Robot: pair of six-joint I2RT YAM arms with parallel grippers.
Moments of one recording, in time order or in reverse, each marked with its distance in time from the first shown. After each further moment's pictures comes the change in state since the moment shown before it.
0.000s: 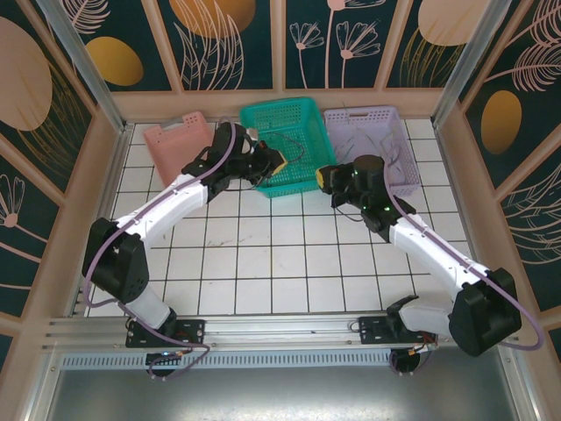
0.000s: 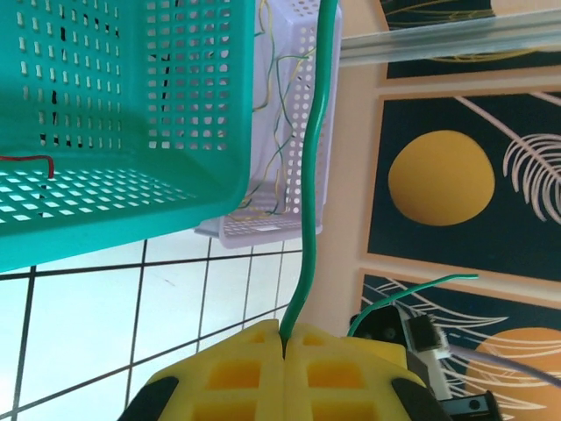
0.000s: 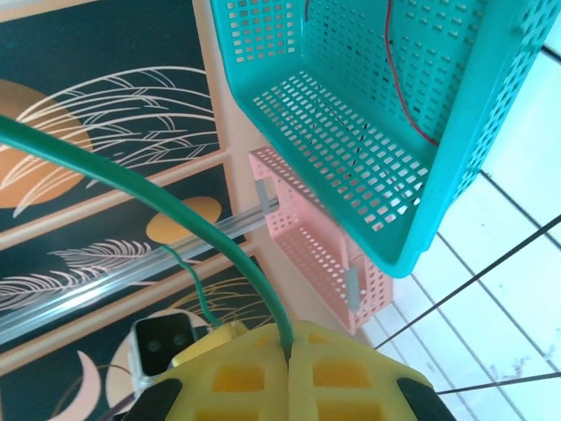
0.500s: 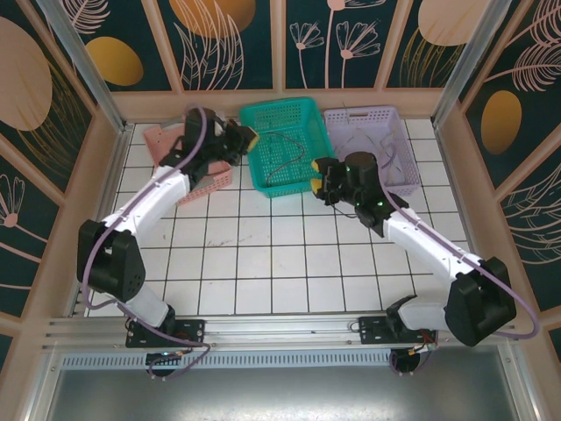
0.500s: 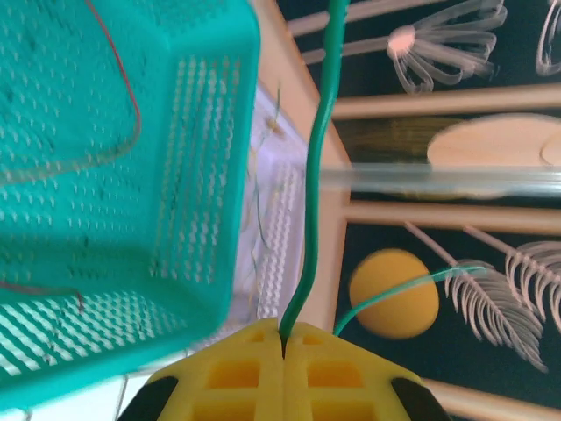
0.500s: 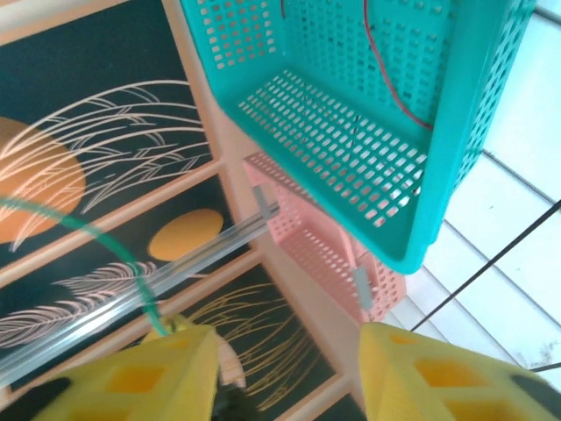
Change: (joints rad) left arm 0.182 -0.011 0.079 -0.002 -0.073 -0.003; right arm 0.016 0.064 0.079 -0.077 0.026 0.040
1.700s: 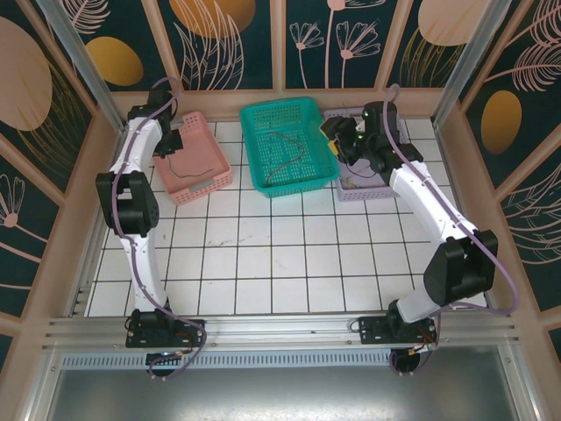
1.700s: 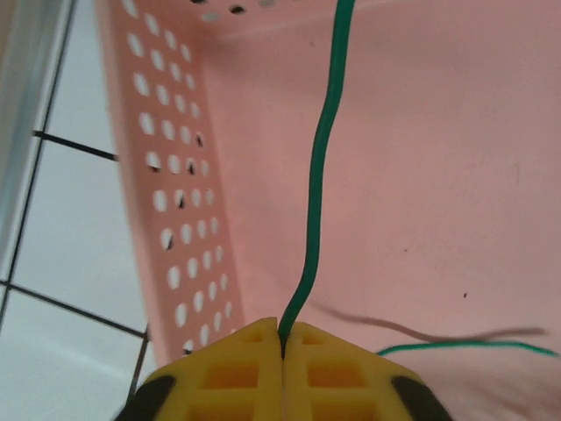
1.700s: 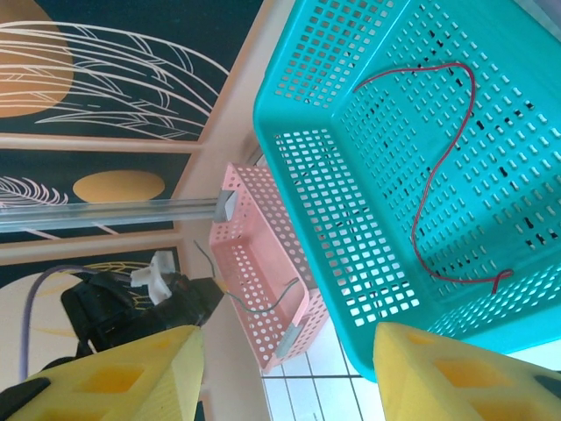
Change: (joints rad) left arm 0.361 0.633 0.725 -0.887 -0.585 0.995; right arm -0.199 0.250 0.453 -0.273 -0.215 -0.677
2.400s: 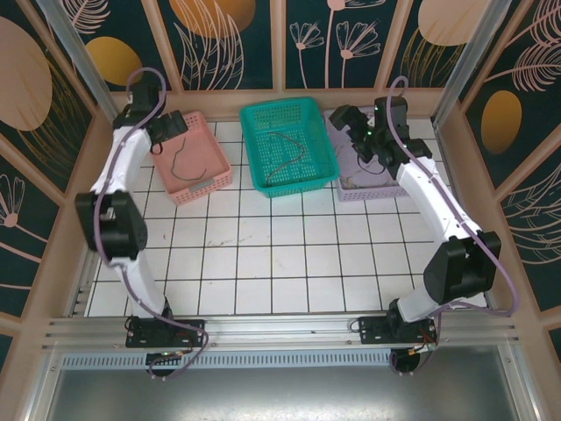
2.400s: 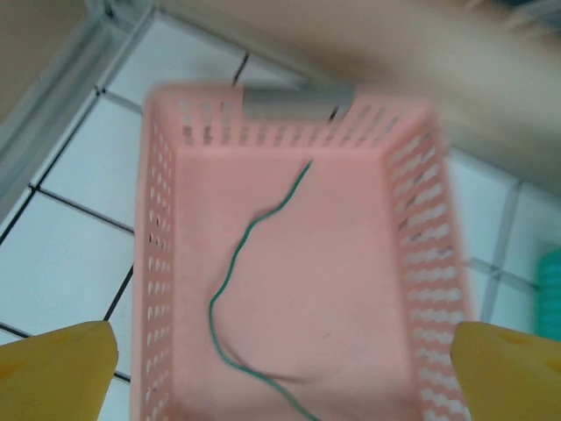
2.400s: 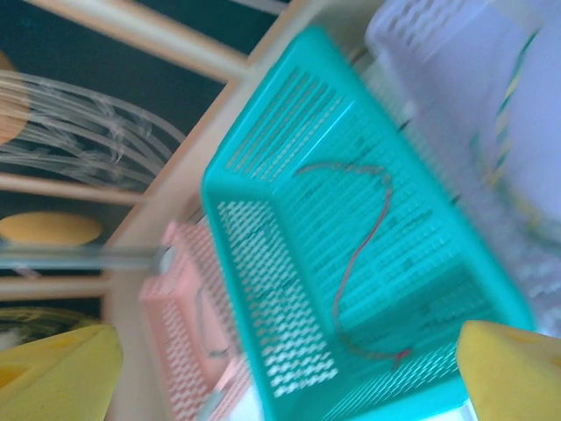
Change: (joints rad) left arm 0.000 -0.422 -0.401 0.399 0.088 -0.200; right arm -0.060 -0.009 0.042 -0.073 0.188 -0.244
